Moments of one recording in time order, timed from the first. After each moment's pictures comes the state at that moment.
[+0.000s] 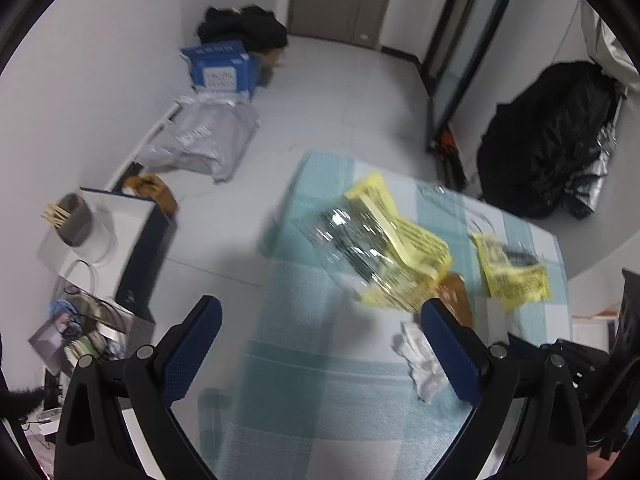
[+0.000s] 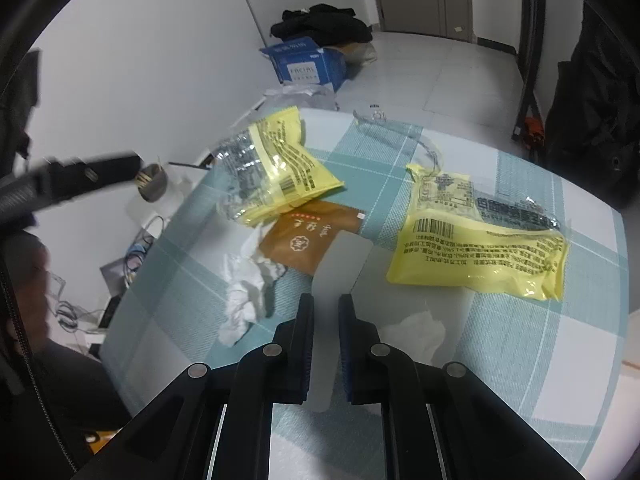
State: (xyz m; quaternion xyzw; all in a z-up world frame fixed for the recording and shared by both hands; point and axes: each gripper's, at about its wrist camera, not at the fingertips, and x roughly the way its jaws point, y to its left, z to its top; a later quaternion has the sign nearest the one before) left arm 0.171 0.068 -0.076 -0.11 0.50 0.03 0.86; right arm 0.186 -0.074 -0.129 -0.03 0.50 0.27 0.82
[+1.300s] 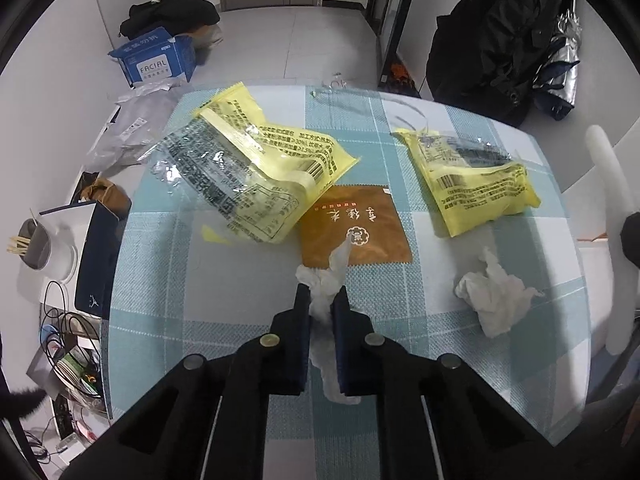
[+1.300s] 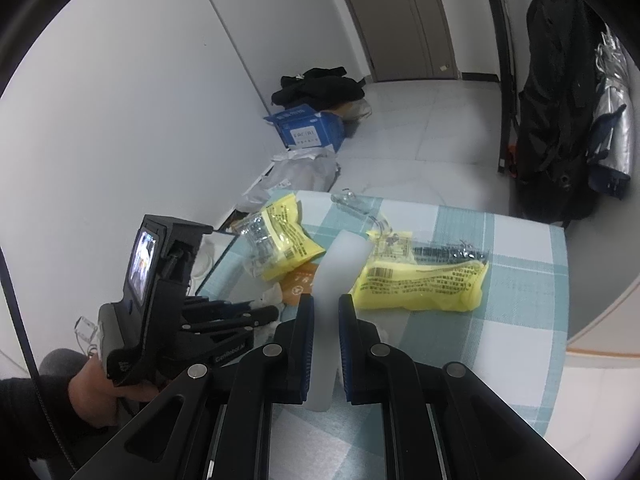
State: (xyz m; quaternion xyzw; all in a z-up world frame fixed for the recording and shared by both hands) left arm 0.164 -0.014 -0.112 -0.03 0.55 -0.04 0.83; right arm 0.161 -0.142 -0.058 0.04 0.42 0.28 0.86
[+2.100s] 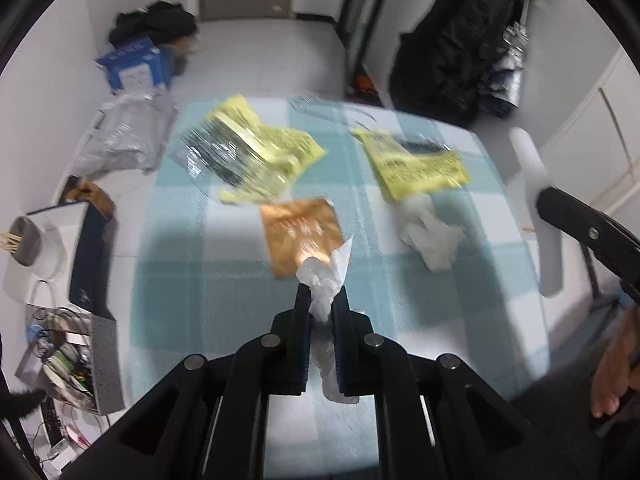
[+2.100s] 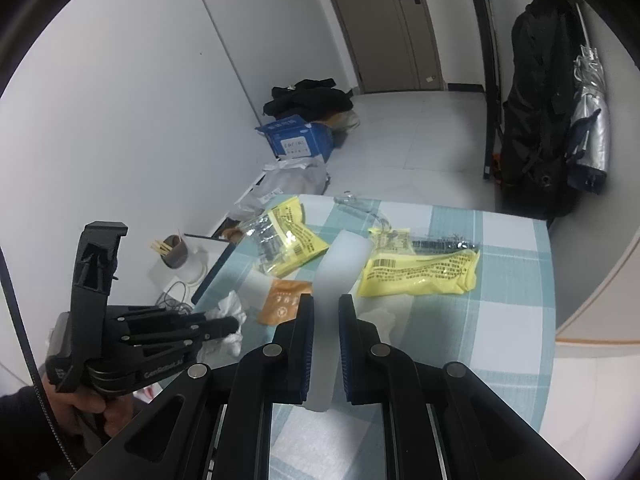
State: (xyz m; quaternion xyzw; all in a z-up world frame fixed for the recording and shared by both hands) left arm 0.121 -0.006 -0.085 -0.05 0.53 -0.11 0.84; right arm 0.125 -0.137 -0.045 0.04 0.40 0.25 0.88
